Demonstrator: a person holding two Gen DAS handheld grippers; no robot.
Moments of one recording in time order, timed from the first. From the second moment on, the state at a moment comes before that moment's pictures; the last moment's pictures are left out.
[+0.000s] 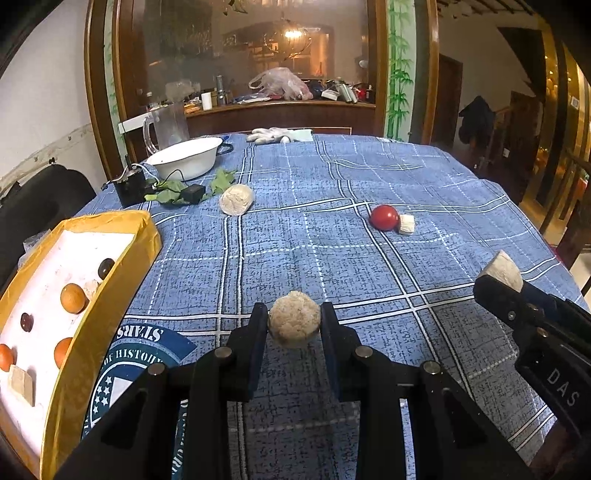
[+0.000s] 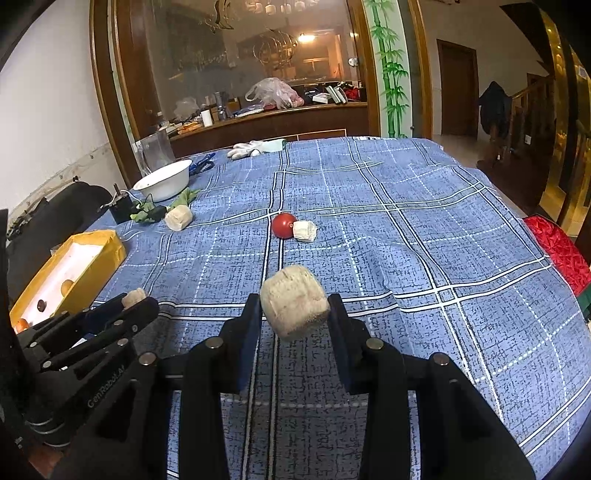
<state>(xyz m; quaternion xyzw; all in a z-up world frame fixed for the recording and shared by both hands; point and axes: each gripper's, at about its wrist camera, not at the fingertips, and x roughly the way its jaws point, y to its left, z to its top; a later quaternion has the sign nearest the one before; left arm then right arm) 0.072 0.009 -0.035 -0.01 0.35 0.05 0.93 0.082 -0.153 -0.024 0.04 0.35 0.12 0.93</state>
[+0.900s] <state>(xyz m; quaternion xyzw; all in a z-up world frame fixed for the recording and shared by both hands) 0.061 0.011 -0.027 -0.01 0.32 0.06 0.95 0.076 -0.150 -0.019 0.03 0.33 0.13 0.93</state>
